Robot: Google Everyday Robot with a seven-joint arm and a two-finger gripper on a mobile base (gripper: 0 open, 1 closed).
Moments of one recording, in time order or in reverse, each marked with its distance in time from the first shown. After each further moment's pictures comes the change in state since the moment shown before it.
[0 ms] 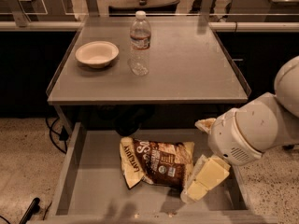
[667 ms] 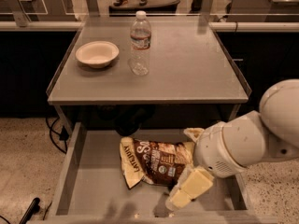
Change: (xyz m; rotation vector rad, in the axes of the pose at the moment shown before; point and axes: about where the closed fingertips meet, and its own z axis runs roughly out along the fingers) arm -0.005 0.011 0.033 0.003 -0.077 -0.003
